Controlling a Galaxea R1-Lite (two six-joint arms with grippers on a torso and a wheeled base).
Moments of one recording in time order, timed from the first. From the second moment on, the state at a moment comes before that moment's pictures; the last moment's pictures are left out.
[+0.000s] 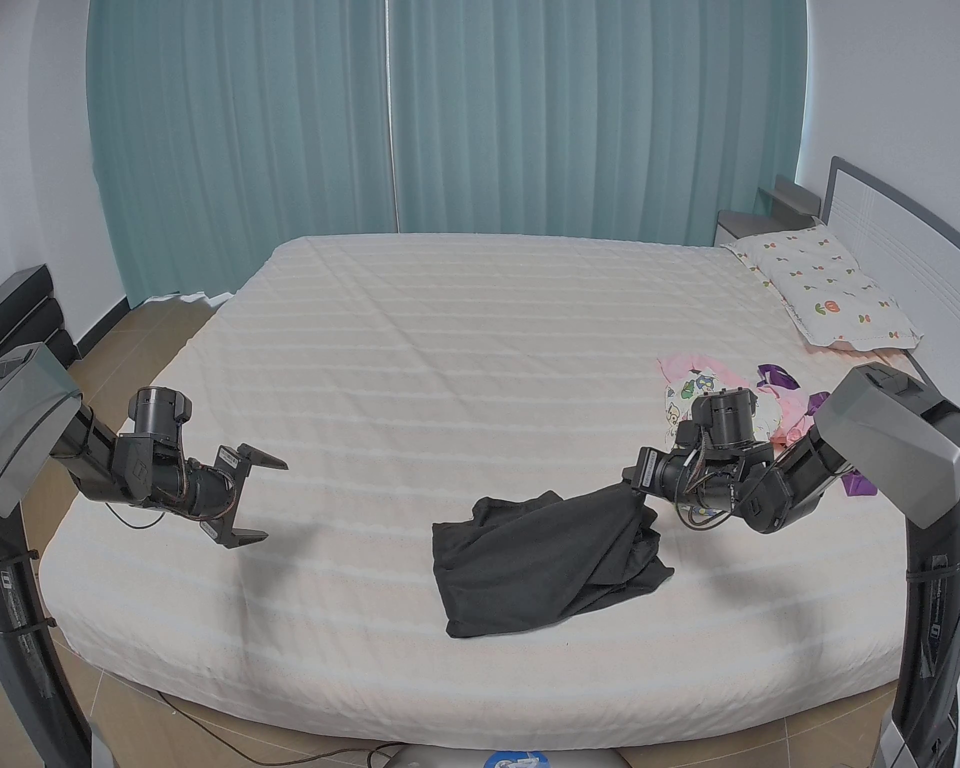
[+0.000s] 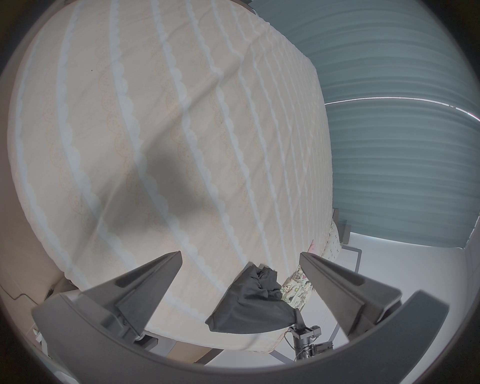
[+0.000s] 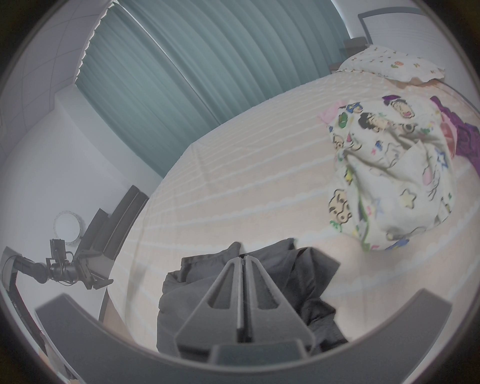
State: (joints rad) left arm 0.11 2.16 -1.07 -0.25 -0.54 -1.09; right arm 0.26 2.33 -1.15 -0.67 0.18 0.48
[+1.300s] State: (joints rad) left arm 0.11 2.17 -1.07 -0.25 -0.54 -1.09; right arm 0.18 2.34 -0.98 -0.69 0.46 0.33
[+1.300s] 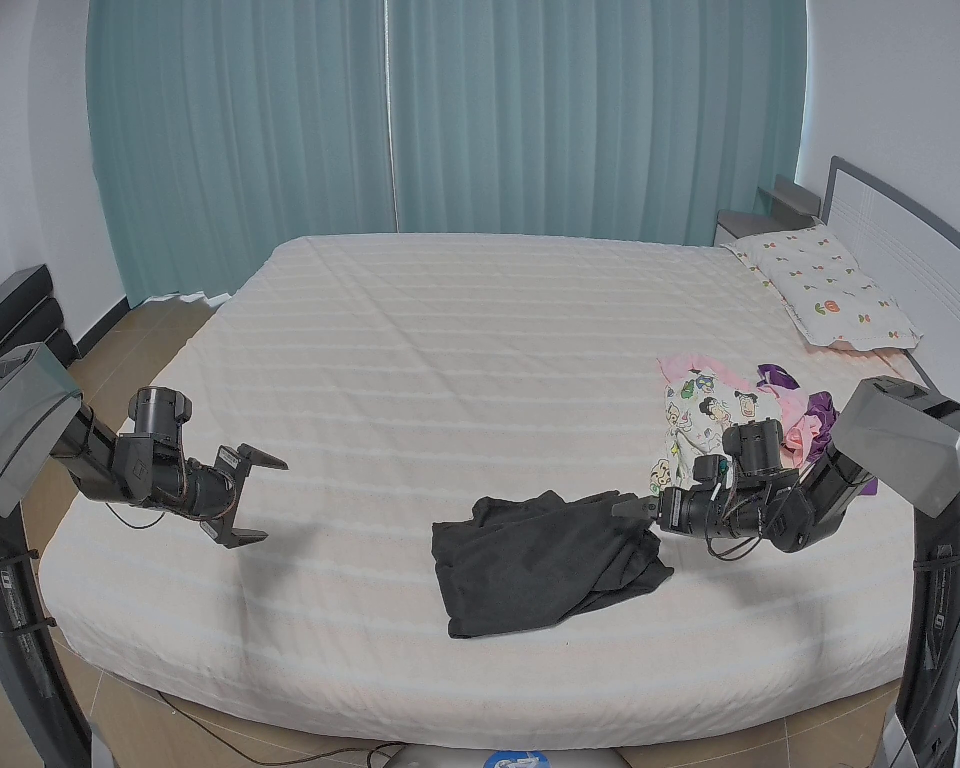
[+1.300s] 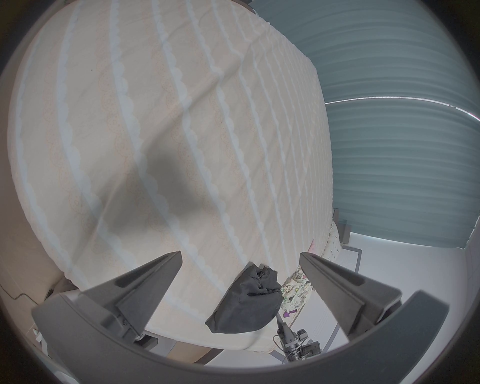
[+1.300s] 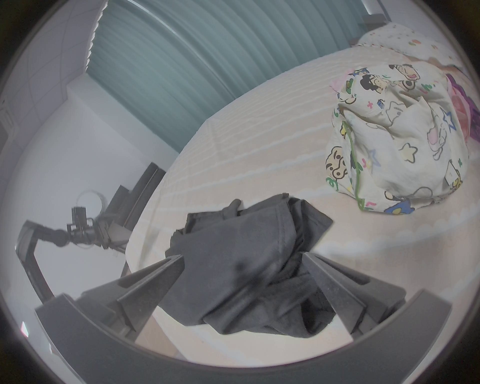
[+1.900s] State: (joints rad) left arm 0.11 2.17 -1.07 -0.25 -0.54 -1.09; right arm 0.19 2.41 -0.96 -0.70 0.45 0.19
